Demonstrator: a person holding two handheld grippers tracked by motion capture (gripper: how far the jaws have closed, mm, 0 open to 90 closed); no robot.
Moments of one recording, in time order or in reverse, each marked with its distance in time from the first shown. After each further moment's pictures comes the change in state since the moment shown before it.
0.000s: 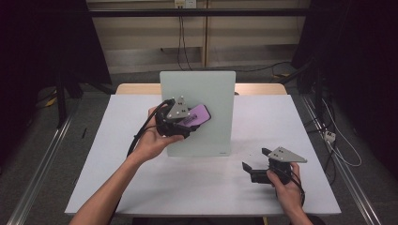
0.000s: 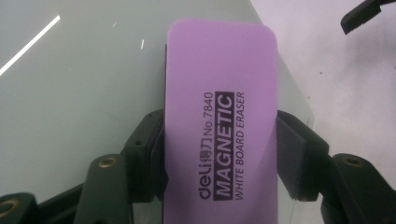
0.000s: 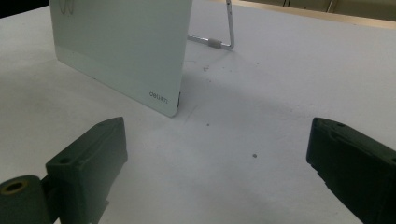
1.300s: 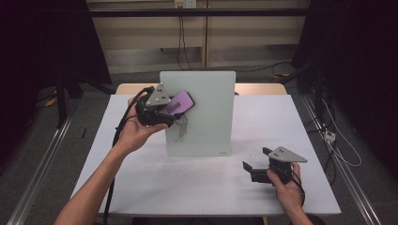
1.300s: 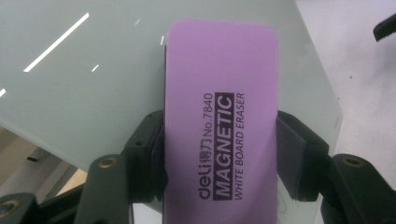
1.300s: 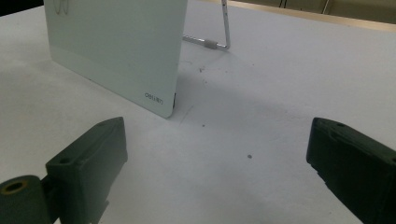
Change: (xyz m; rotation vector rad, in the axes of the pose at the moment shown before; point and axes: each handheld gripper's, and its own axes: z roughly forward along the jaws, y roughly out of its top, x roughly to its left) left arm 0.038 0.002 -0.043 -0.017 0.080 -0.050; right arm -0.001 0.000 0.000 -0.001 -0.013 0.000
